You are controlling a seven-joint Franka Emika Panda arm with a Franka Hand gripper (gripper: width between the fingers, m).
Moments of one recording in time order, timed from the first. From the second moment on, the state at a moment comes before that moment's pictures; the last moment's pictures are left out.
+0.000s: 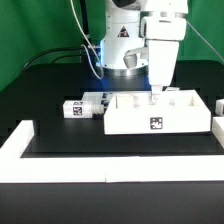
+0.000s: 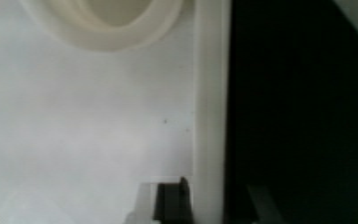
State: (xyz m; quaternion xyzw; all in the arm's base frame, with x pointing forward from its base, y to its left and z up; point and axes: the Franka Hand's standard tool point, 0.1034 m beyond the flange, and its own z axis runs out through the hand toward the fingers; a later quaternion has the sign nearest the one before) arm 0.466 0.038 0.045 0.74 0.67 0.02 0.08
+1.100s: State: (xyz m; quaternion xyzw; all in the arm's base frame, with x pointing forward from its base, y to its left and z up) arm 0.500 0.067 0.009 0.74 0.67 0.03 0.06
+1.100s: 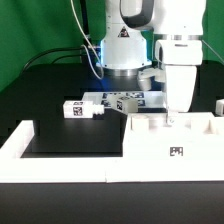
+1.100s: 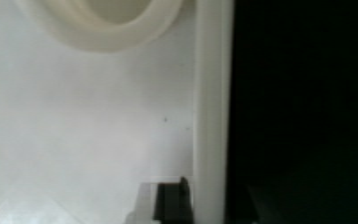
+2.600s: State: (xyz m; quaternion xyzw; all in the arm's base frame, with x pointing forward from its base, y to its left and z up) arm 0.506 0.065 0.009 0.71 0.70 0.00 0.07
